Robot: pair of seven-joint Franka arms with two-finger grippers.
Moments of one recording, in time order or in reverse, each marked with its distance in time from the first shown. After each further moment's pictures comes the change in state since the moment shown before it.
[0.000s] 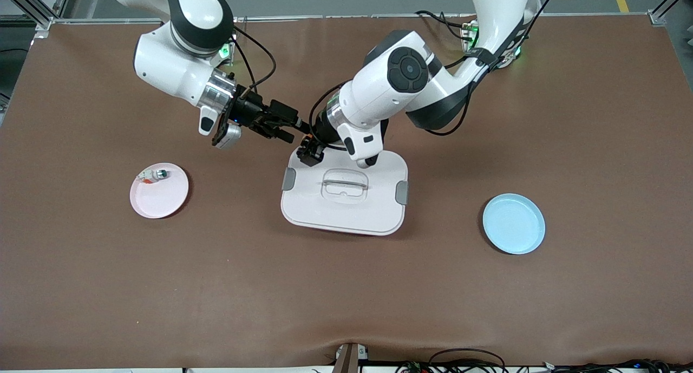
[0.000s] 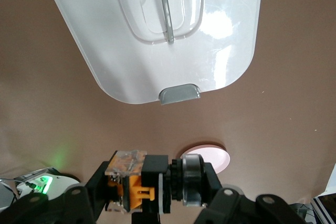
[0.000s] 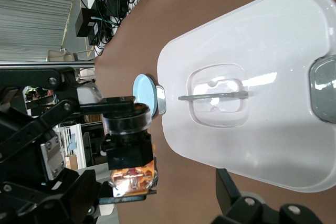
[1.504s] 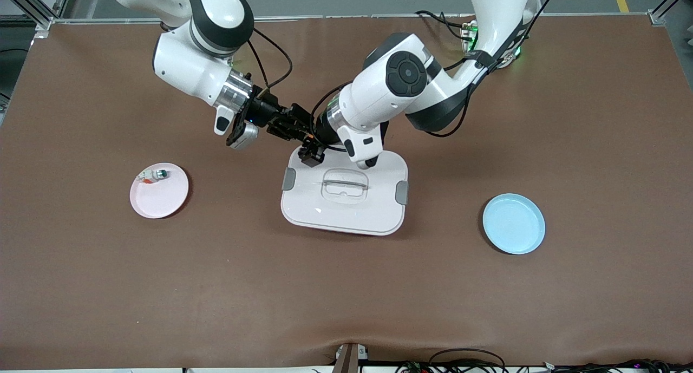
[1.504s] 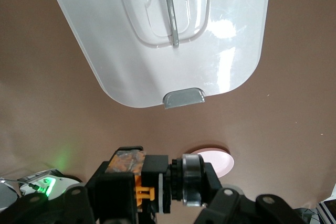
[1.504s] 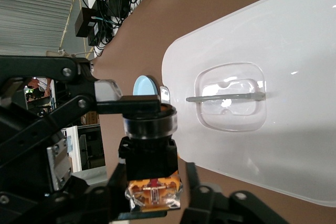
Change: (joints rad) left arm 0.000 0.006 0.000 -0.002 0.000 -0.010 0.000; right arm 0.062 0.052 0.000 0.048 0.015 0.075 0.000
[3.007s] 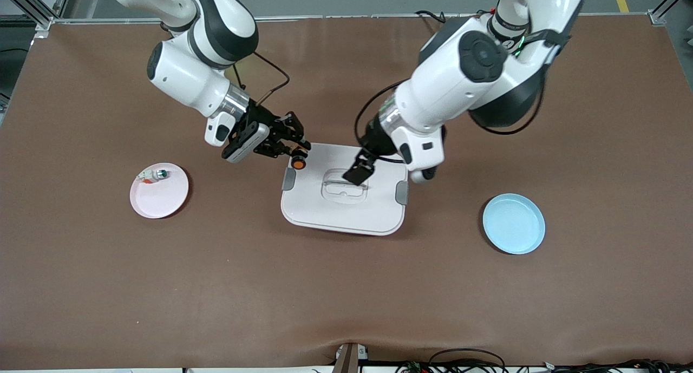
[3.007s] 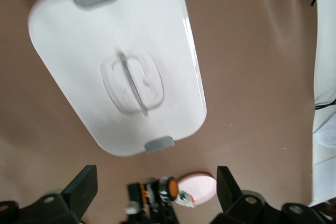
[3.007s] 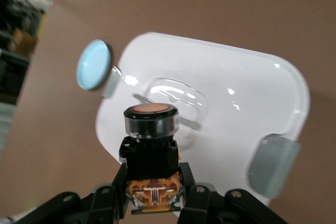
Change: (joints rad) left arm 0.172 -0.125 0.002 0.024 0.109 -0.187 0.224; right arm -0.068 0.040 -0.023 0.005 -0.492 -0.069 -0.223
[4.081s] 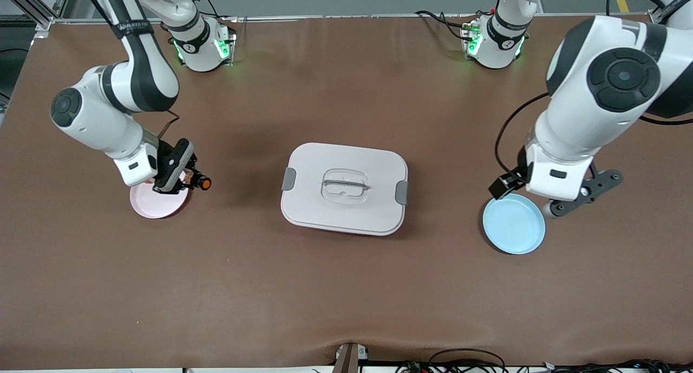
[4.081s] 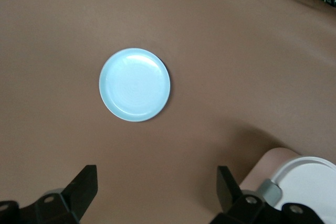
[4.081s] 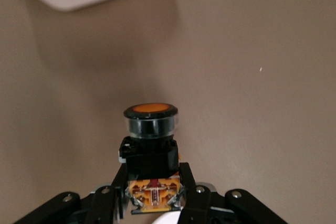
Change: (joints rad) left arm 0.281 -0.081 0.007 -0.002 0.424 -0.384 0.846; right arm -0.437 0.060 -0.014 -0.025 -0.643 -0.208 -0.849
